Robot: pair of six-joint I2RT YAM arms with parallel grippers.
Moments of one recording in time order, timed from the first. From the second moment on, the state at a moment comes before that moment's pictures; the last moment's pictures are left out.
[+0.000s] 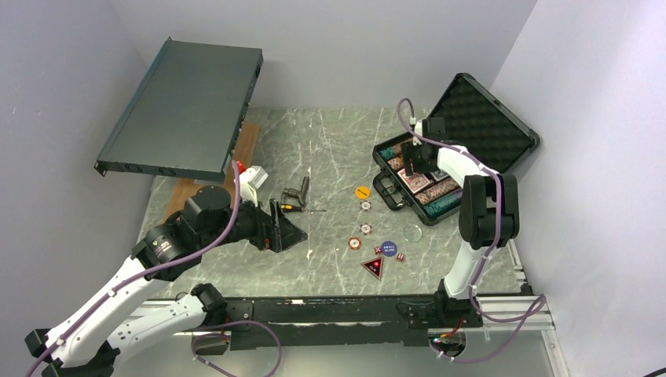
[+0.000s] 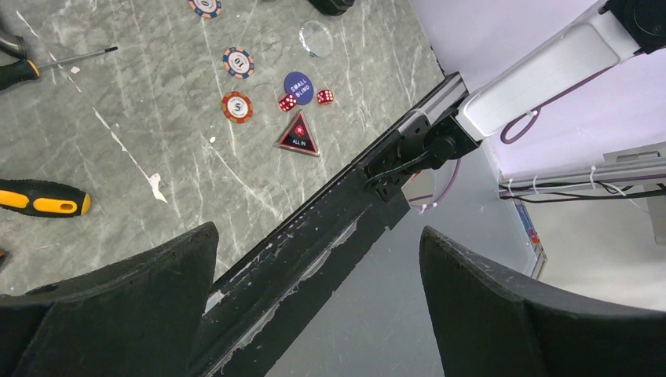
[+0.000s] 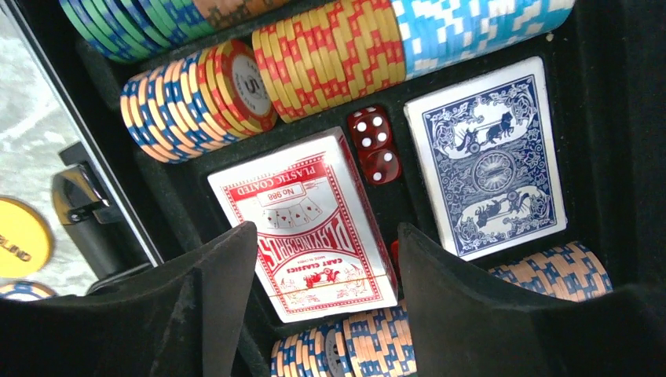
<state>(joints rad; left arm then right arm) -0.80 0.72 0.99 -0.68 0.22 -0.65 0.07 1.85 1.28 -0.41 0.01 -0.12</state>
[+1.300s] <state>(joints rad) -0.80 0.74 0.99 -0.66 0.23 -0.65 -0.10 1.81 1.28 -0.34 -0.28 0.07</state>
